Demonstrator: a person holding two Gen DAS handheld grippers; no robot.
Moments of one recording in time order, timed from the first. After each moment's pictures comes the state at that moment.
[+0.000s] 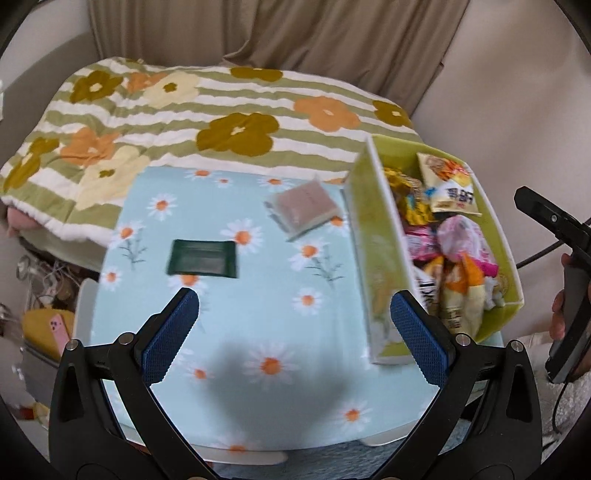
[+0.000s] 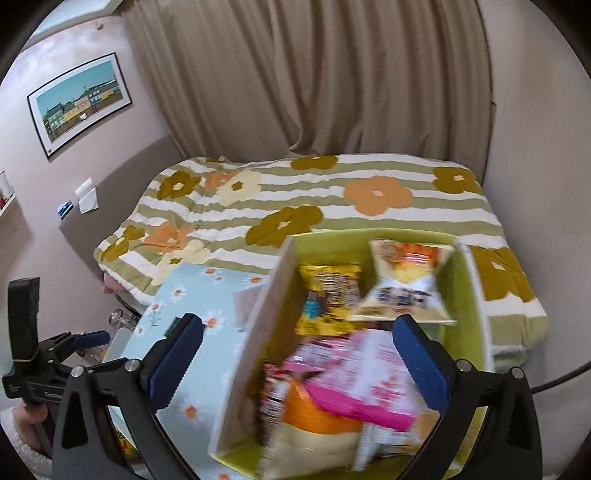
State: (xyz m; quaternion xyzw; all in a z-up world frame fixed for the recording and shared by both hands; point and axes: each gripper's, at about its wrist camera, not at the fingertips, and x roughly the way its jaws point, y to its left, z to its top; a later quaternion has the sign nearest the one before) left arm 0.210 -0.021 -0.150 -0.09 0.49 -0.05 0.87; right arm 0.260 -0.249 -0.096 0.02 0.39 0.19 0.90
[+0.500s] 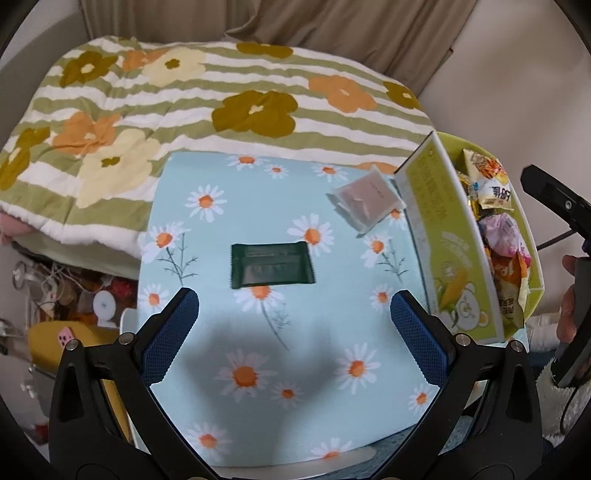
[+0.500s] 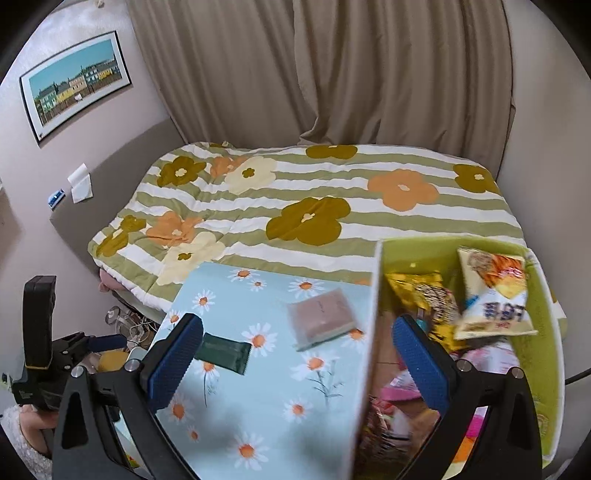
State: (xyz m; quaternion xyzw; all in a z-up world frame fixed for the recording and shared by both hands) left arm 0.256 0.086 -0.190 -0.09 0.53 -0.08 0.84; right arm 0.294 -0.117 -0.114 0.01 0.42 0.17 0.89
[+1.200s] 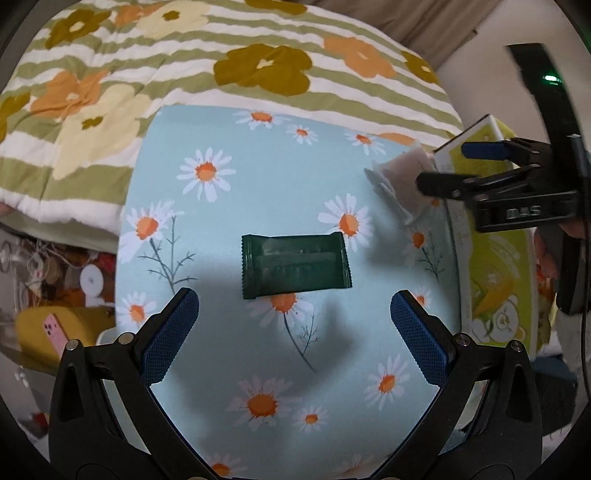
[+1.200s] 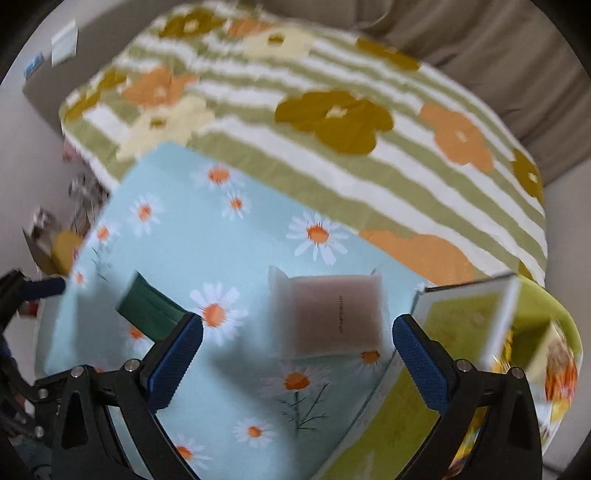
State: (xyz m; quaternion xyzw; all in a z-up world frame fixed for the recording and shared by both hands) left arm 0.306 0.098 -0.262 -0.11 0.60 -0.08 0.79; right arm 0.419 -0.046 -0.255 -0.21 0.61 0.19 0.74
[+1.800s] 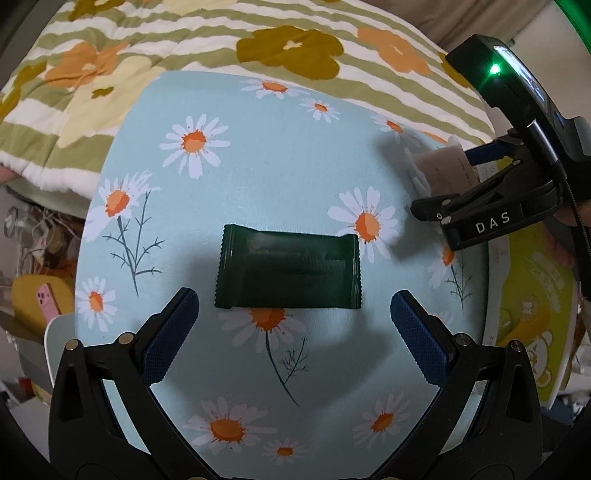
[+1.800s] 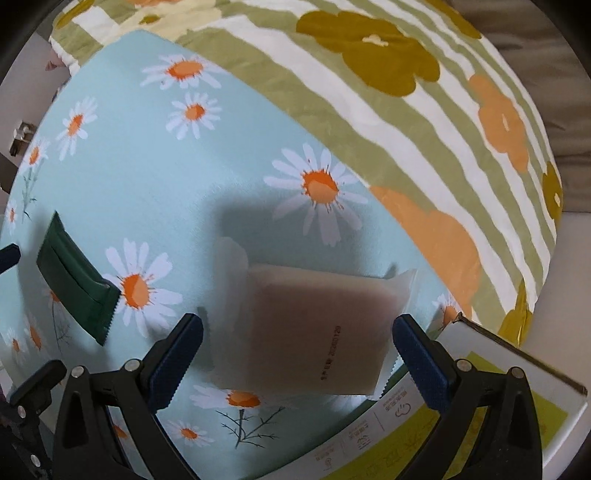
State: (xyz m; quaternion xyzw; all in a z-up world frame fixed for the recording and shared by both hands) left arm 0.319 0.075 -0.303 -0.13 0.61 -0.02 0.78; right arm 0.450 -0.035 -0.330 -0.33 0.68 0.20 0.62
